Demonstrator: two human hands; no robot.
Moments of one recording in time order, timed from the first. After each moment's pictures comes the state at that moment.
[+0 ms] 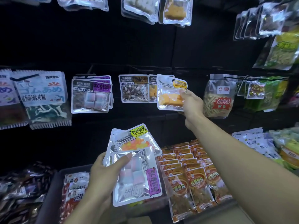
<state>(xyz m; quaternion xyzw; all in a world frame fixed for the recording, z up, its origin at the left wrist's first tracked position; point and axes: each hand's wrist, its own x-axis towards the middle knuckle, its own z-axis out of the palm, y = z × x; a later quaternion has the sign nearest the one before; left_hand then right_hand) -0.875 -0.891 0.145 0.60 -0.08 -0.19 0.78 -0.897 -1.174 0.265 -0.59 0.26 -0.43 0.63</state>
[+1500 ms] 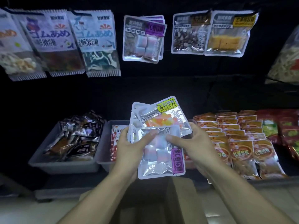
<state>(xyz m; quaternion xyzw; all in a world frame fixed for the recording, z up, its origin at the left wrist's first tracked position) -0.880 -0.823 0.085 0.60 -0.03 -0.16 0.79 -0.947 -0.984 0.097 -0.69 0.20 -0.14 0.68</state>
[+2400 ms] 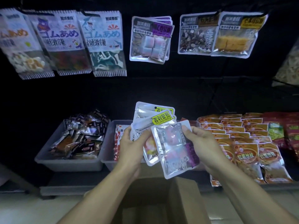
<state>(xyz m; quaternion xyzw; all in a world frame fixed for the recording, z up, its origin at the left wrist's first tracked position) -0.867 -0.816 0.075 0.59 -0.01 -0.16 0.79 -0.942 -0.991 0.091 -0.68 0.23 -0.11 0.69</state>
